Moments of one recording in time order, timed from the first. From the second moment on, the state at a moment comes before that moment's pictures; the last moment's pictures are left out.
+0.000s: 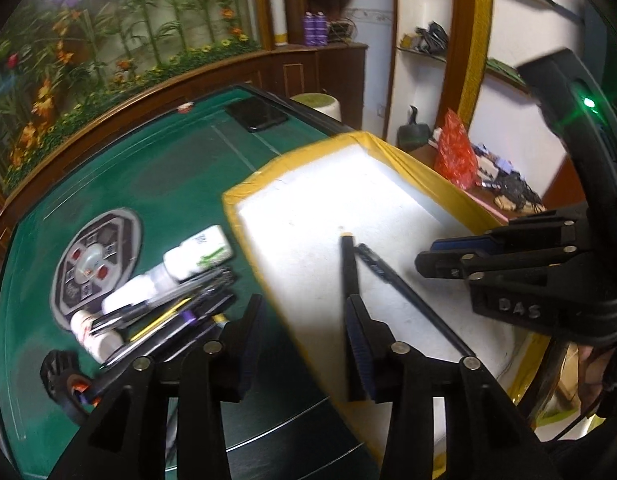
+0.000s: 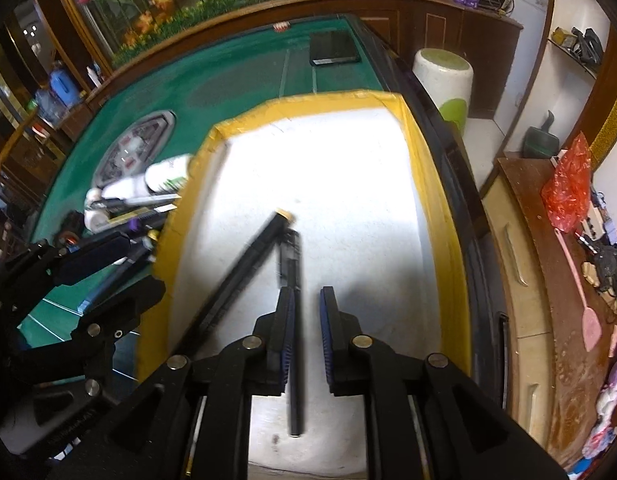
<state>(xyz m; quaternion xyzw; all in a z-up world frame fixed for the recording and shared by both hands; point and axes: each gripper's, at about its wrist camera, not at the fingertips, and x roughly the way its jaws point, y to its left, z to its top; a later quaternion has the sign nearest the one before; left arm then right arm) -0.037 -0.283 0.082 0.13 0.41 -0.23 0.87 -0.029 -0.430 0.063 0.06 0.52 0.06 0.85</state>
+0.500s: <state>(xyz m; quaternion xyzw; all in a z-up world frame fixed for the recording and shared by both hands) -0.043 -0.126 0.103 0.01 0.40 -0.07 0.91 -0.038 -0.379 0.079 0.04 0.50 0.10 0.86</state>
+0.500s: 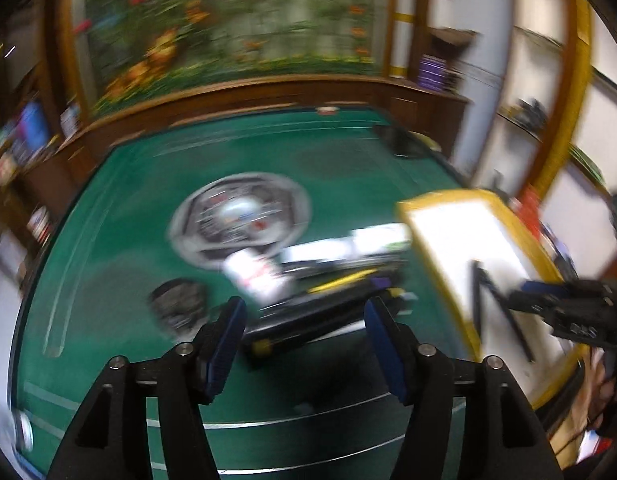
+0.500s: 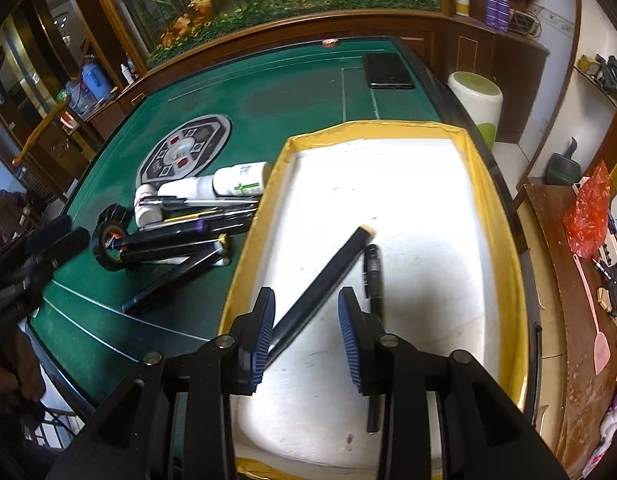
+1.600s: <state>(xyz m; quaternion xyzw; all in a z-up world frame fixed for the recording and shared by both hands) -0.045 -0.040 0.050 -0.06 0.46 -0.07 0.88 -0.016 -0.276 0.055 0.07 0.58 0.20 0.78</state>
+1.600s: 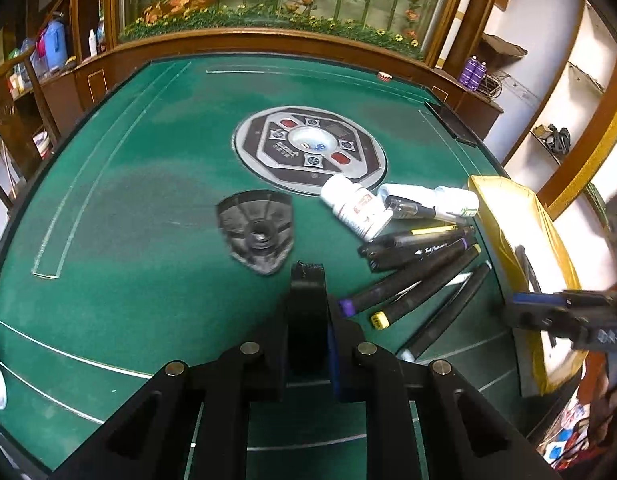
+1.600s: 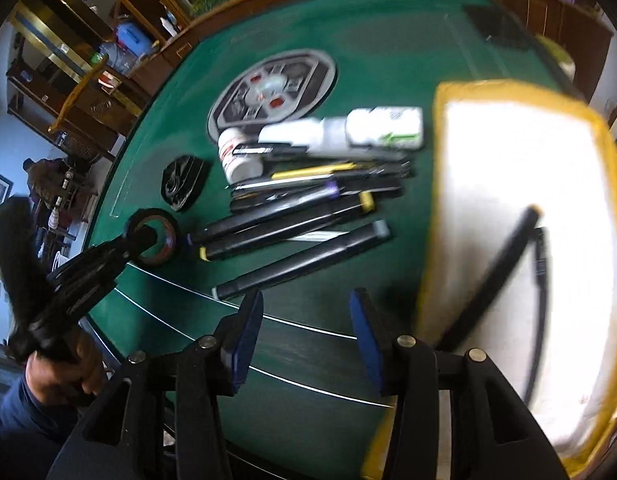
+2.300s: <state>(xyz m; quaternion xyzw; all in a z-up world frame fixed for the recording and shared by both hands) -0.047 0.011 0.054 -0.05 0.44 -0.12 0.89 -0.013 -0.251 0.048 0.09 0.61 0.08 0.78</state>
